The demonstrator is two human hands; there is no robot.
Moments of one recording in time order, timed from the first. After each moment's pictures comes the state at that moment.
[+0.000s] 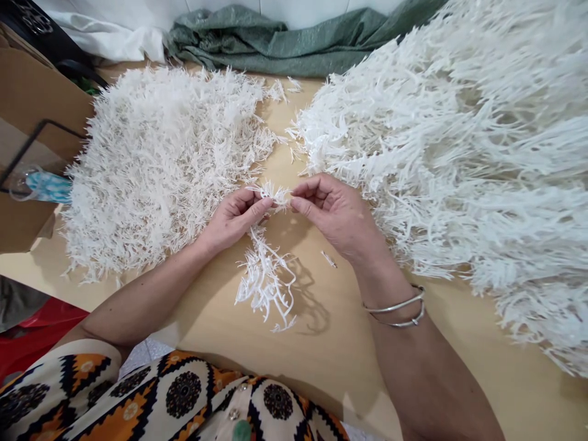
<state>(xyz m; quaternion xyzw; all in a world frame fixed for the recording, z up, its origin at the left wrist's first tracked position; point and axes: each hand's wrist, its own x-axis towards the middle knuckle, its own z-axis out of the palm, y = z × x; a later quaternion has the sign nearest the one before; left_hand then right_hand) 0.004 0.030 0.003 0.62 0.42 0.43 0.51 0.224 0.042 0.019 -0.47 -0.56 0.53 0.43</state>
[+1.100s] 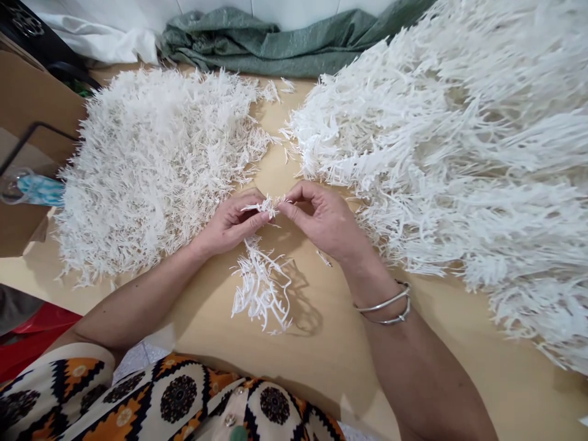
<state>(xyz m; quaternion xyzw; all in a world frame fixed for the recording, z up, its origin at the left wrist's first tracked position) -0.002 0.034 0.005 0.76 0.34 0.40 0.39 0.222 0.040 0.013 -0.45 -0.64 0.49 0.39</state>
